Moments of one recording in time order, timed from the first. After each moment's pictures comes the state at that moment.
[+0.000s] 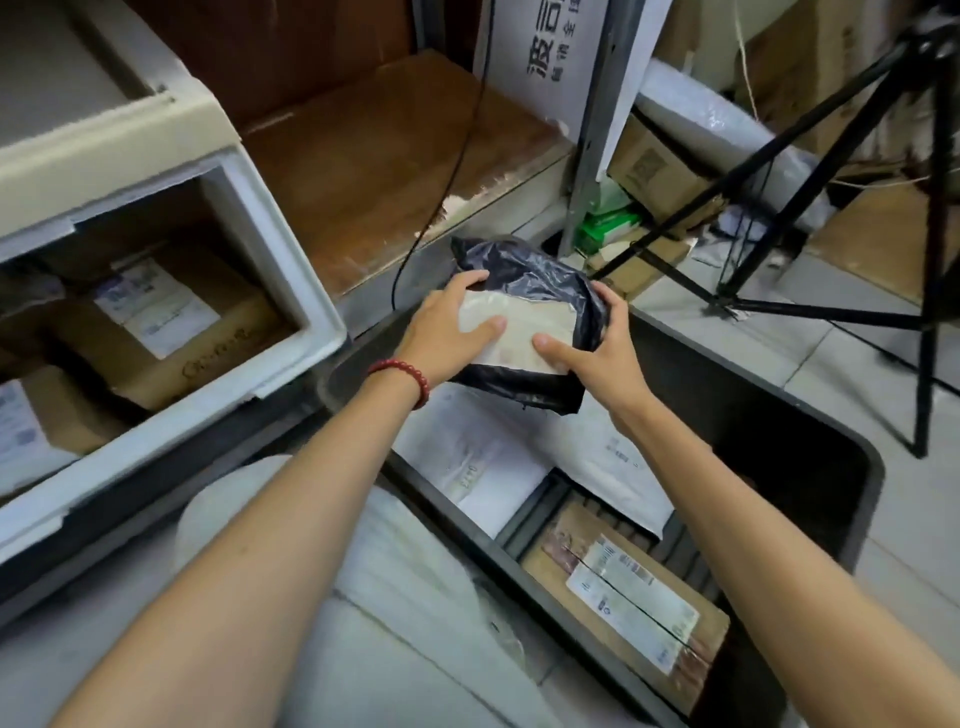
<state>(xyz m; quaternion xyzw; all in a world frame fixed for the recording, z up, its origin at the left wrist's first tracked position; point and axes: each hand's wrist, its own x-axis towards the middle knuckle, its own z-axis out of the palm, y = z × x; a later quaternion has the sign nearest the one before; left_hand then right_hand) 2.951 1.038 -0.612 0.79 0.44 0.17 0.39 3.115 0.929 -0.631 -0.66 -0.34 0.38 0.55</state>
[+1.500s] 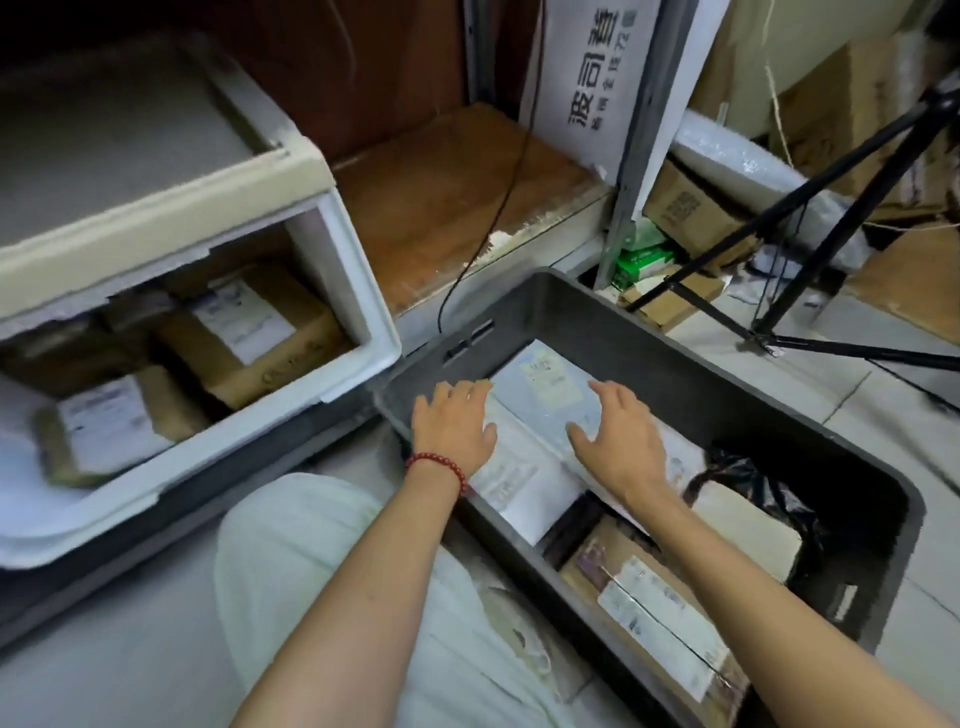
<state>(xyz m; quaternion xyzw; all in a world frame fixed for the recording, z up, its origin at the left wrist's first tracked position) 2.901 0.977 -0.637 0.86 0.51 -0.02 0.05 3.070 0.893 -0.646 -0.84 -0.50 0.14 0.18</state>
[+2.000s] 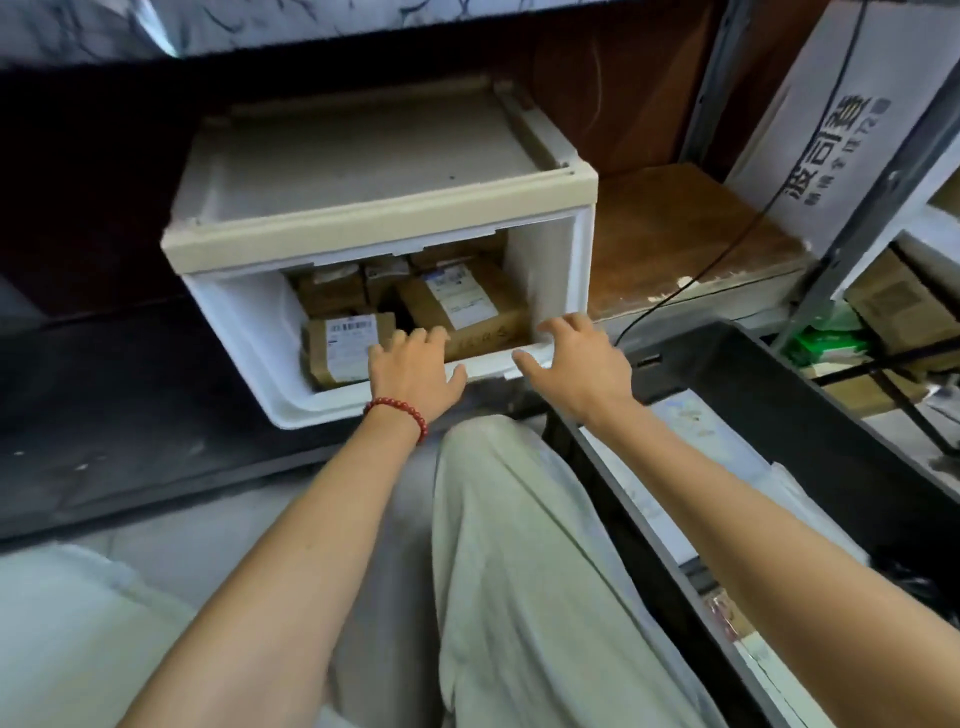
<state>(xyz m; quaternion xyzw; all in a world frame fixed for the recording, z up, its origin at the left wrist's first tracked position) 2.689 0.974 -0.559 0.72 0.69 0.06 -0.05 2.872 0.963 -0.538 -0.67 -0.72 0.10 0.17</state>
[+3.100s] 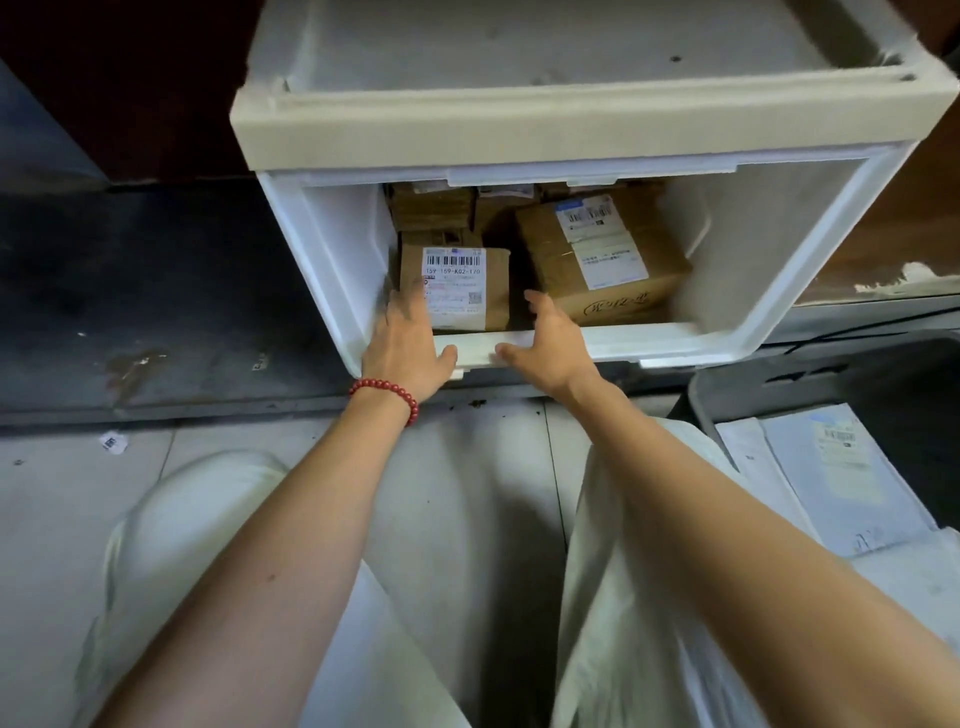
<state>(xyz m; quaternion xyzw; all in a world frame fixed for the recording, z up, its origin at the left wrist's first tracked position) 2.549 1.022 -0.645 0.60 0.76 0.20 0.13 2.714 1.054 -0.627 -0.58 -0.70 0.37 0.18</state>
